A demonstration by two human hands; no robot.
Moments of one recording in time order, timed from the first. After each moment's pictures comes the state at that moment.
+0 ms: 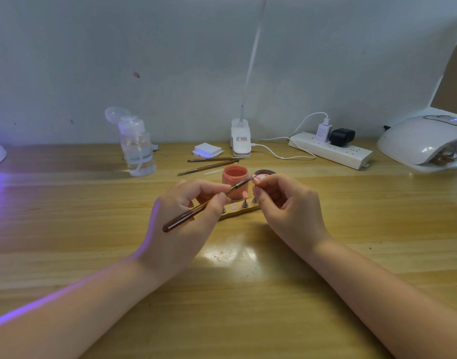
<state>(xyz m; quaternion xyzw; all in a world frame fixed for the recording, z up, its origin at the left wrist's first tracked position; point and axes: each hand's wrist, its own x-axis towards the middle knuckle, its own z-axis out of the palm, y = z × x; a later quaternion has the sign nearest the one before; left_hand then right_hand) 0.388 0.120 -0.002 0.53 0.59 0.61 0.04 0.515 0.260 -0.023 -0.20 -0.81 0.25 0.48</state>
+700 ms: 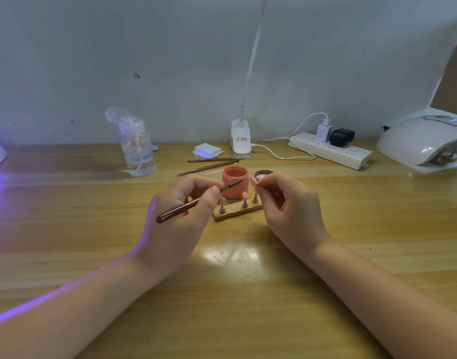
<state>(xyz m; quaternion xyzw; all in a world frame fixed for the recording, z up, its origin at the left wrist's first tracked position) 0.384 0.121 -0.002 0.52 0.57 0.63 0.08 0.514 0.260 -0.023 -0.18 -0.82 0.17 0.51</state>
